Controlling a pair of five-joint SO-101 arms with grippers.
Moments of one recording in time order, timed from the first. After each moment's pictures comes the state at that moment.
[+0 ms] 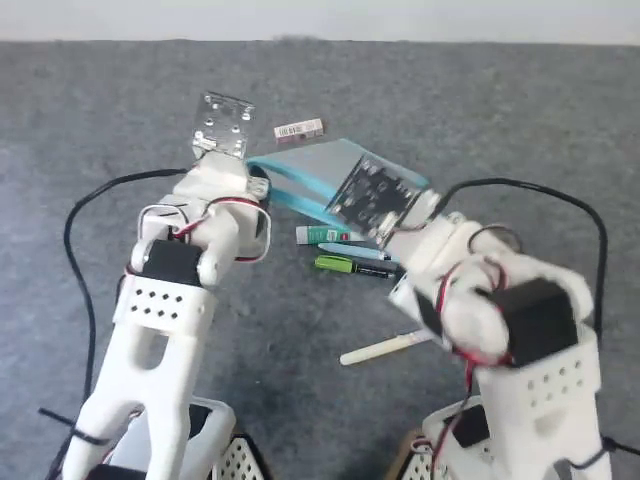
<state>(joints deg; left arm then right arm) 2.1 -36.1 42.2 45.9 0.9 -27.6 -43.5 6.5 100.7 33.4</state>
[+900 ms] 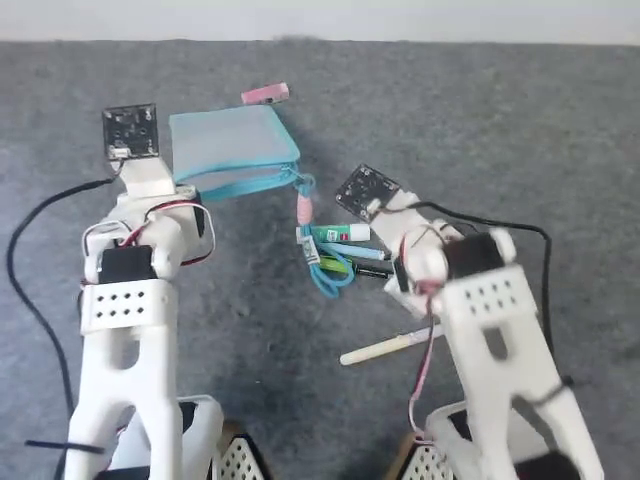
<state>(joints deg) -12.6 -36.0 47.3 47.3 5.9 -19.7 -30.5 33.4 80.8 33.6</state>
